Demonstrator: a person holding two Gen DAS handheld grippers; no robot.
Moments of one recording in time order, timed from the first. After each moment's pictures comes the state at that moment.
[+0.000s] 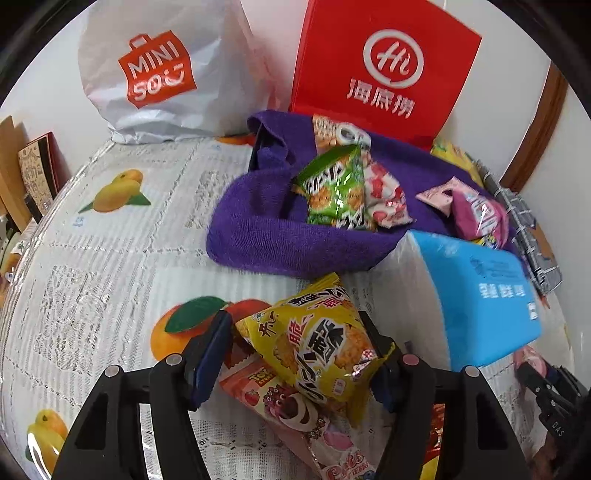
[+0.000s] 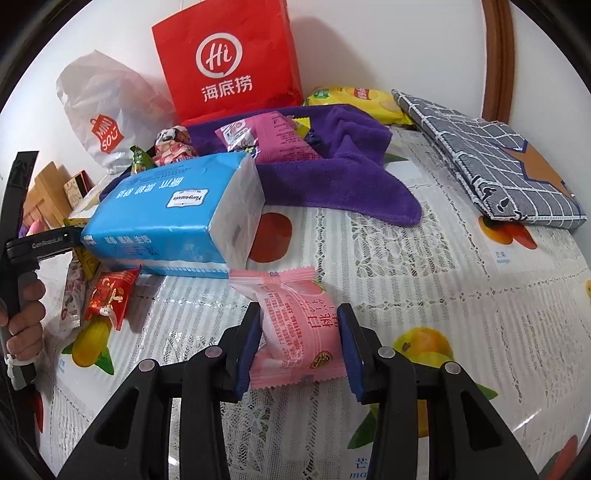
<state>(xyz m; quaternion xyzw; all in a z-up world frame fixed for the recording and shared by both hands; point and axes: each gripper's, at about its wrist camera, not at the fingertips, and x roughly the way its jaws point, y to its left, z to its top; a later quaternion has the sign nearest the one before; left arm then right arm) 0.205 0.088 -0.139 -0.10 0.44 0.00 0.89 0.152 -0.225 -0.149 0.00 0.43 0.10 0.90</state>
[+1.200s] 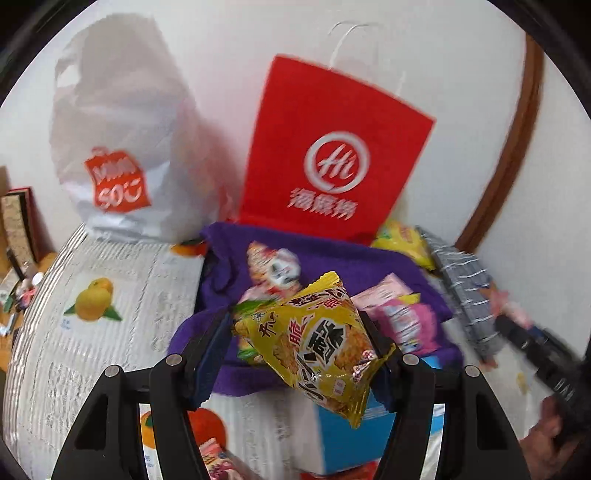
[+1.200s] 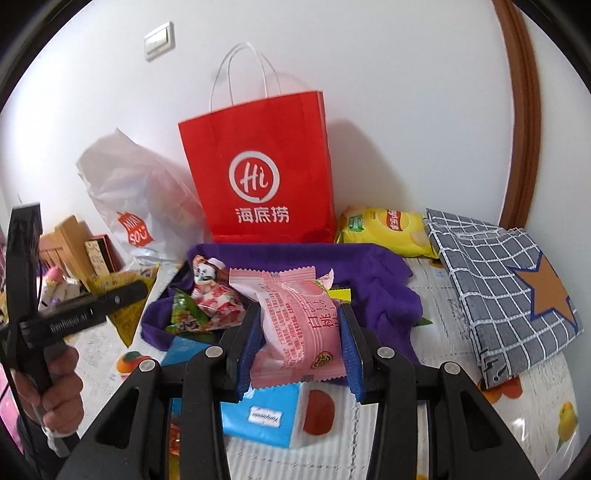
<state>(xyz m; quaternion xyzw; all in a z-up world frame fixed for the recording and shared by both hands) 0.230 0.071 -0.057 -0.12 0.35 -0.05 0.93 0.221 -0.185 -0.028 0.00 0.33 0.14 0.94</state>
